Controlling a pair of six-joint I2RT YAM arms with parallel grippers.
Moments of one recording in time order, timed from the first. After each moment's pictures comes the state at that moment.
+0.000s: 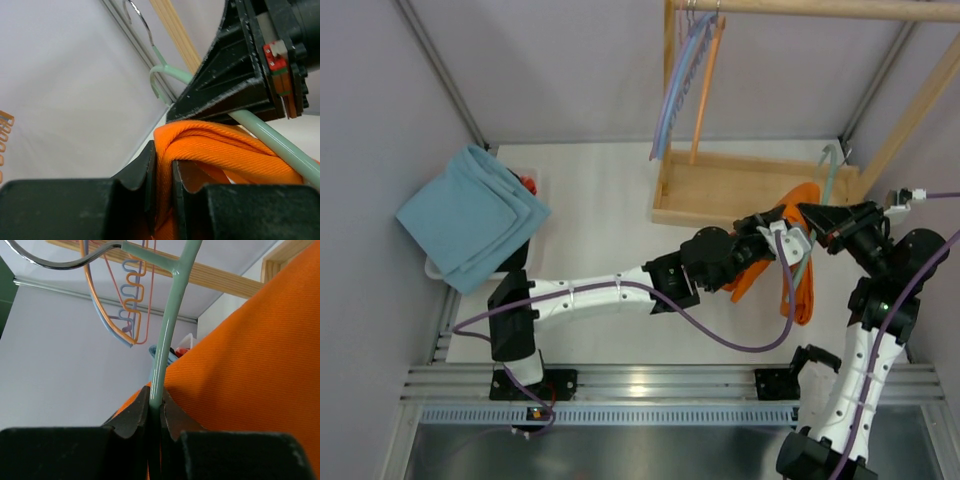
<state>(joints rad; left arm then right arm) -1.31 1.74 1.50 0.45 -0.34 0.58 -0.49 0.63 0.83 -0.19 -0.97 1.29</state>
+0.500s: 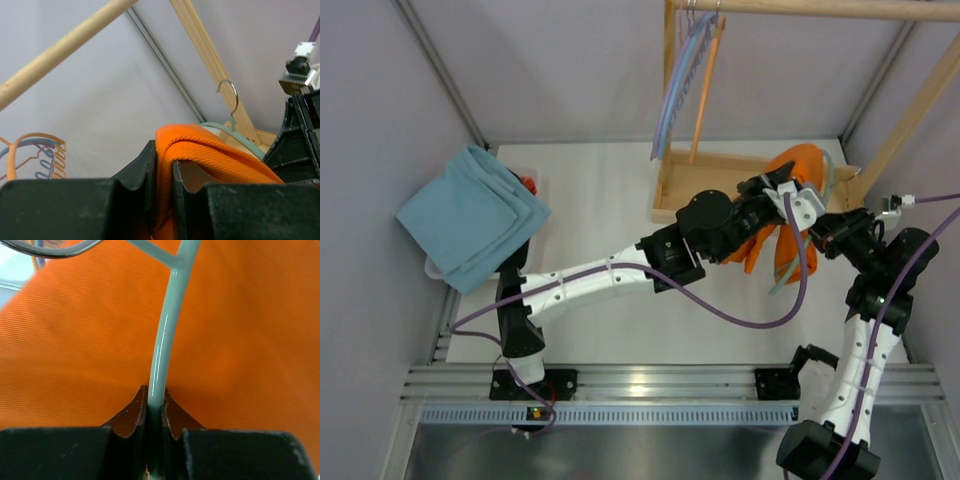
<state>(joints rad) -1.27 1.78 1.82 0.26 -0.33 0.66 -0.52 0.67 0.73 -0.18 -0.97 1.15</state>
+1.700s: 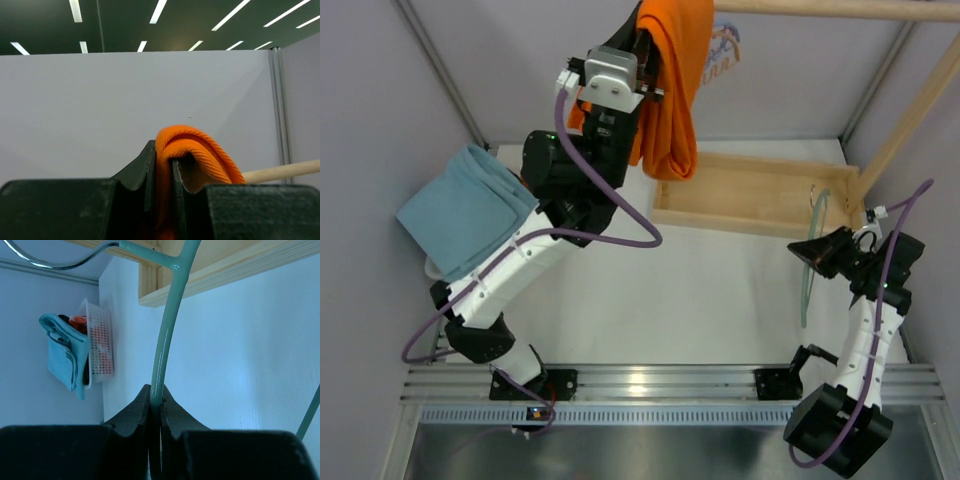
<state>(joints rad) -1.00 1.63 2.07 0.55 -0.35 0.63 -0.57 0.82 0.67 -0.52 -0.99 0.52</state>
